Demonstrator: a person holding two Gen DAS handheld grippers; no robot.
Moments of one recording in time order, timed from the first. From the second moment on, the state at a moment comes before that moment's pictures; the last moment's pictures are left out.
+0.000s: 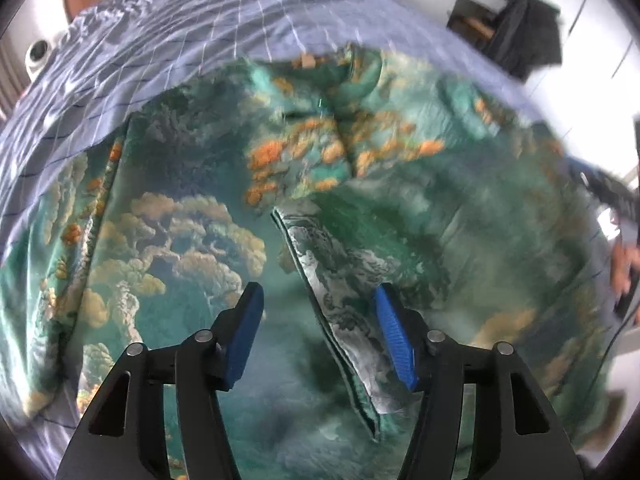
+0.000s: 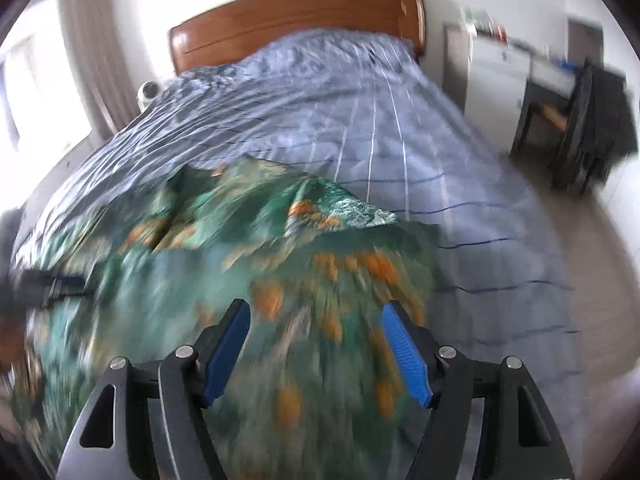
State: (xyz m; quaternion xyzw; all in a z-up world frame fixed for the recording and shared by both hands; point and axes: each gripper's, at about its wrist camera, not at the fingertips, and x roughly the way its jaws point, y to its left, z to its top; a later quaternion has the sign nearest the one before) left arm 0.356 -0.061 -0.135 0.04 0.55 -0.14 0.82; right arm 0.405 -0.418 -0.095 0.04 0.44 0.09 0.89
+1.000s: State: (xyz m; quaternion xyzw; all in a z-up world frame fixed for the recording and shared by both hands) left arm 0.282 -0.014 -0.116 0.02 0.50 -0.13 0.86; right arm 0.337 -0.401 -0.133 0.02 0.53 0.04 0.85
